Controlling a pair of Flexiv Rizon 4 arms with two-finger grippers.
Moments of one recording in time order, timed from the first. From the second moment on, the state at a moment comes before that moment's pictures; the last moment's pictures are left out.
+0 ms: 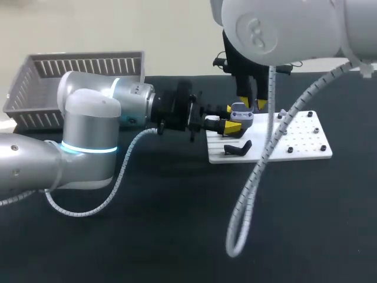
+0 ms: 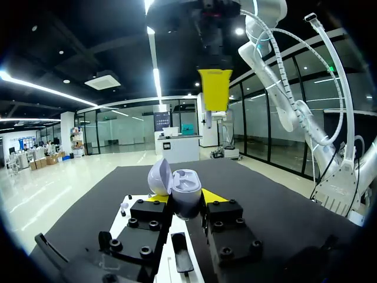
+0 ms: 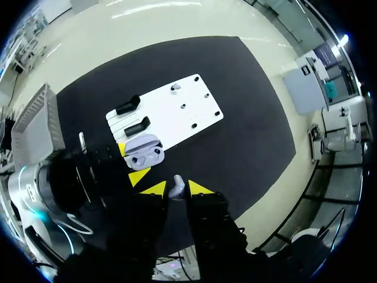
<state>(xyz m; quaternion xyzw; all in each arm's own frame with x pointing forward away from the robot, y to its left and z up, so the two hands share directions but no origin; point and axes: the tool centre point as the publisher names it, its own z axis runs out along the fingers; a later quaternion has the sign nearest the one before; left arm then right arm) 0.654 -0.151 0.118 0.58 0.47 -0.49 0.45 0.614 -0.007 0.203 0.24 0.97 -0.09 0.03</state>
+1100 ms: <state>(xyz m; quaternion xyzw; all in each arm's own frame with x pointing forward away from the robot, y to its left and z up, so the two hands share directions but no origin) 0.654 -0.151 0.118 0.58 0.47 -0.49 0.45 0.638 0.003 0.193 0.27 0.96 -0.08 0.03</state>
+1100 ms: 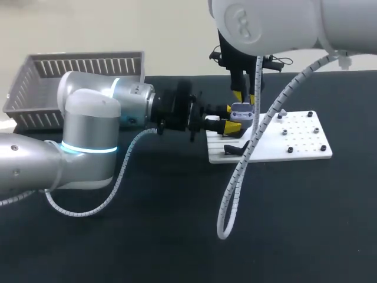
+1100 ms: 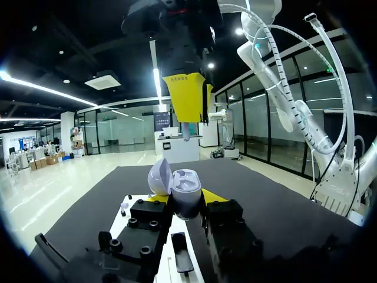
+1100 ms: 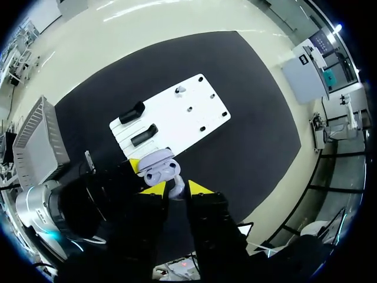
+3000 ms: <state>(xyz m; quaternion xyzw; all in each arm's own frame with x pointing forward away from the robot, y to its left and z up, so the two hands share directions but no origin) 0.654 -0.151 0.118 0.58 0.47 -0.49 0.45 0.652 0.002 0.163 0.39 0.92 -0.06 0.00</state>
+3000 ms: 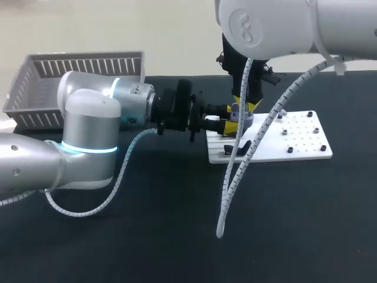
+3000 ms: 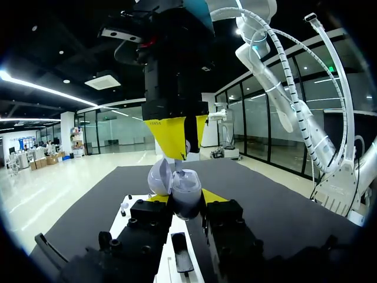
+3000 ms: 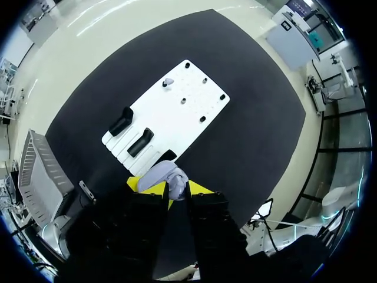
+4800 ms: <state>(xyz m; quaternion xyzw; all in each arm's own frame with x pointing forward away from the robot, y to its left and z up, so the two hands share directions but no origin) 0.654 -0.151 0.118 0.58 0.47 -0.49 0.45 0.641 -0.086 0.194 0.44 0.89 -0.04 0.10</state>
